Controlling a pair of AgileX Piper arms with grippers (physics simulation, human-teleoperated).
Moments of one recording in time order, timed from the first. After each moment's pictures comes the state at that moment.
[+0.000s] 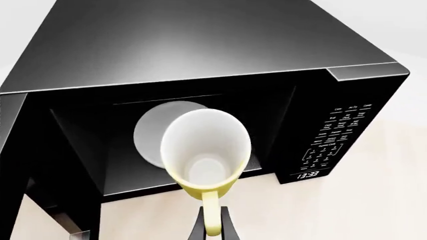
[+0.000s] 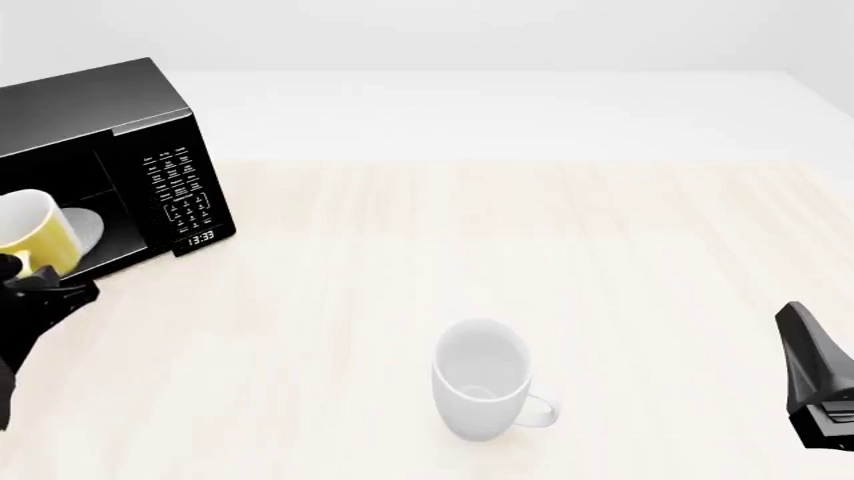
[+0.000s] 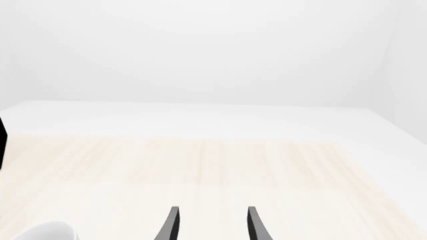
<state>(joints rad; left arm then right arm) 0.39 1.68 -0.28 -1.04 -0.07 0.02 0.01 -0.01 0.00 -0.02</state>
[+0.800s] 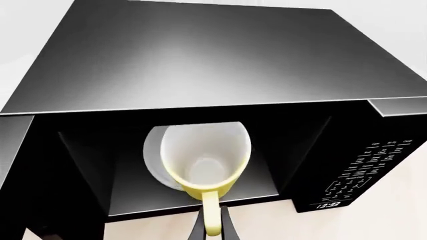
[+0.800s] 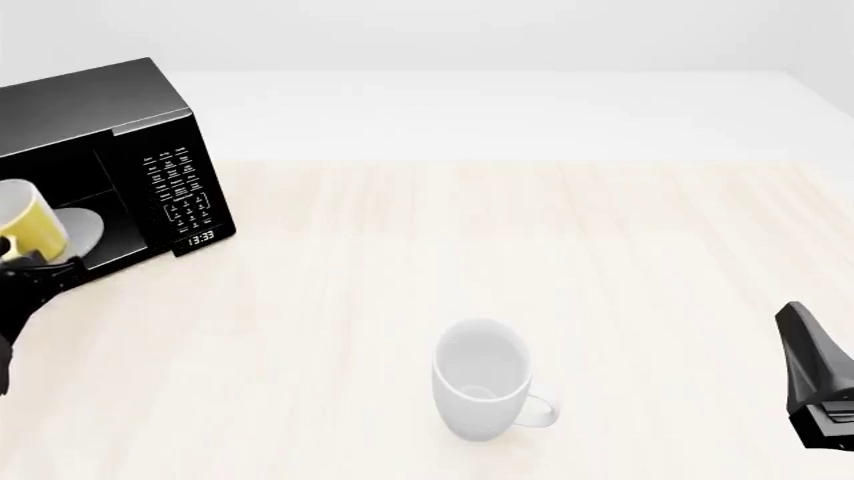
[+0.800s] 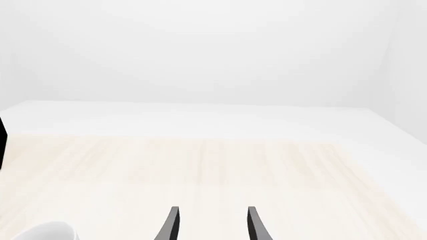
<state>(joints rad) 0.44 1.76 -0.42 -0.99 -0.11 0.02 0.01 -0.01 0.00 -0.02</state>
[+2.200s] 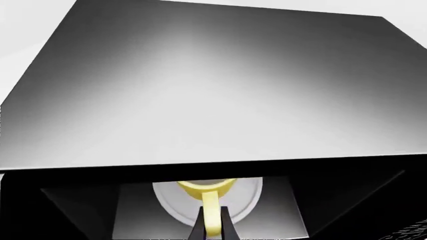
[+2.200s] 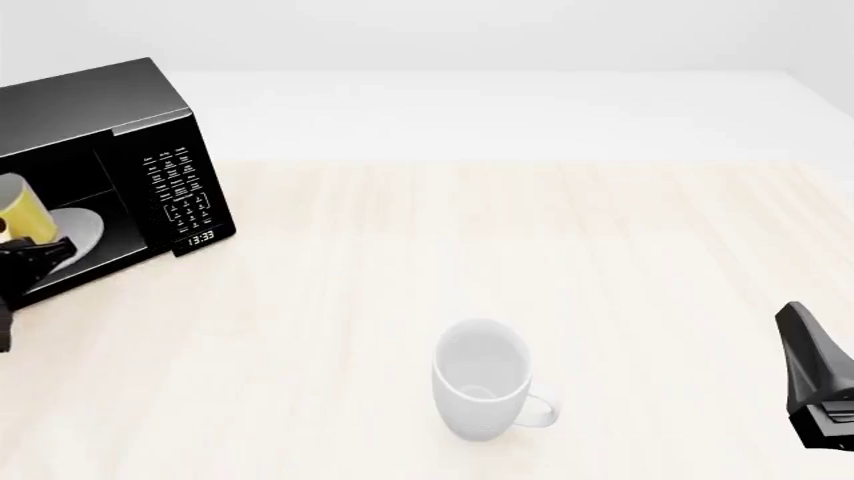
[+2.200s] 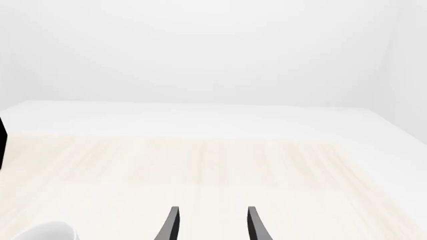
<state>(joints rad) 0.49 1.92 -0.65 -0.88 -0.12 0.02 0.01 -0.01 0.00 -0.02</state>
